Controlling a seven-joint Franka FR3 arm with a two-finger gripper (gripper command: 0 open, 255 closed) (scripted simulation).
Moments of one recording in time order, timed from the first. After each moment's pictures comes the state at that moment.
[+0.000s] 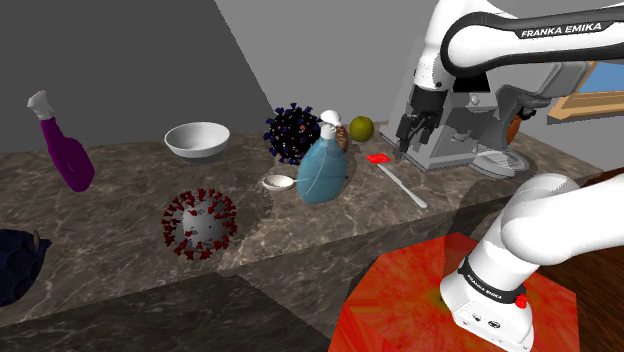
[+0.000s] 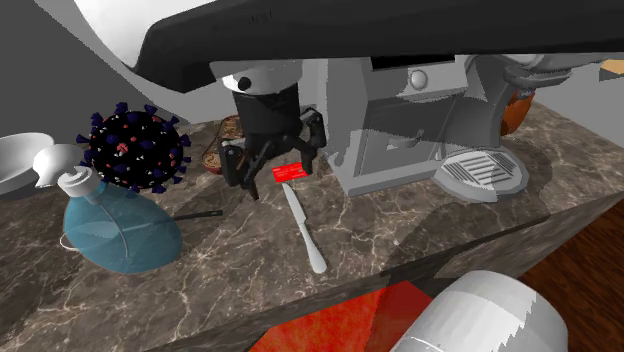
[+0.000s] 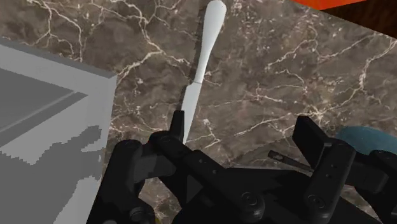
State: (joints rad) arm -0.11 -0.77 -0.09 -2.60 -0.08 1.78 0.10
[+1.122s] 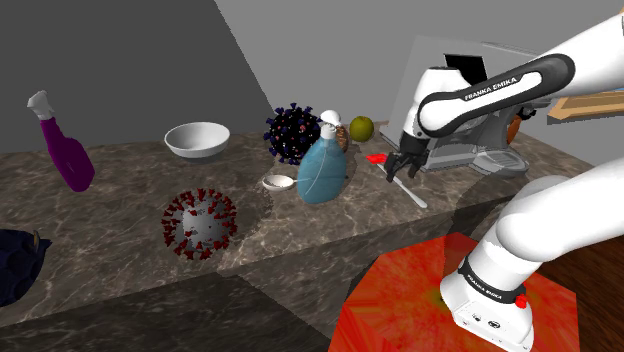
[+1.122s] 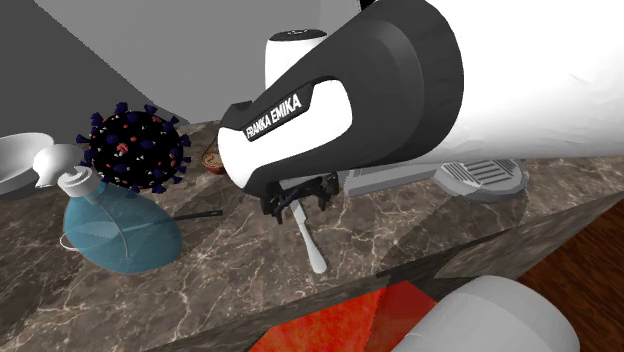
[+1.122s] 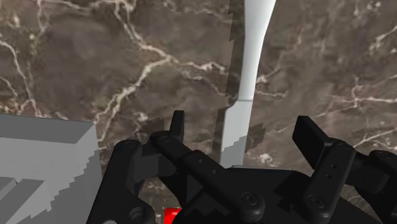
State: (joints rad) arm -0.20 -0.55 -0.20 -2.84 -0.11 2.30 0.15
